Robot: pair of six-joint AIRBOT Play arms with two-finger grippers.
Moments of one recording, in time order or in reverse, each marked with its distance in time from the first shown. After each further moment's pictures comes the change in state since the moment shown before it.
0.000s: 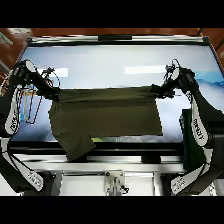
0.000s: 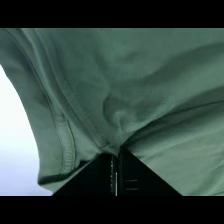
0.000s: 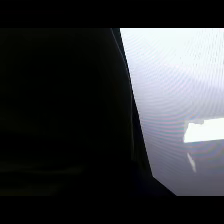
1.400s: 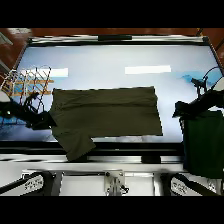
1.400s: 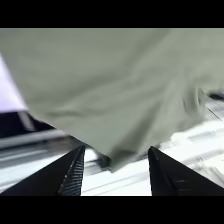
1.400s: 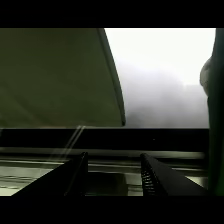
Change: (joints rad) left arm 0.196 0.719 -0.958 -0.301 0.068 0.062; right arm -0.253 0.538 -0.406 0.105 0.379 -0.261
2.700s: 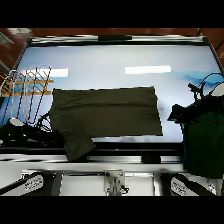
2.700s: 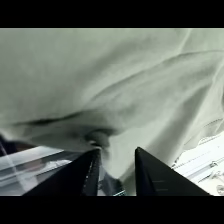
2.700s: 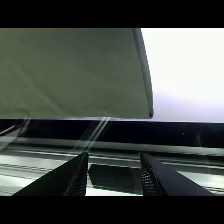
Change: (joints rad) left arm 0.035 -0.013 -0.358 -0.094 0.272 0.198; right arm -0.007 0.030 -0.072 0.076 -0.008 0.015
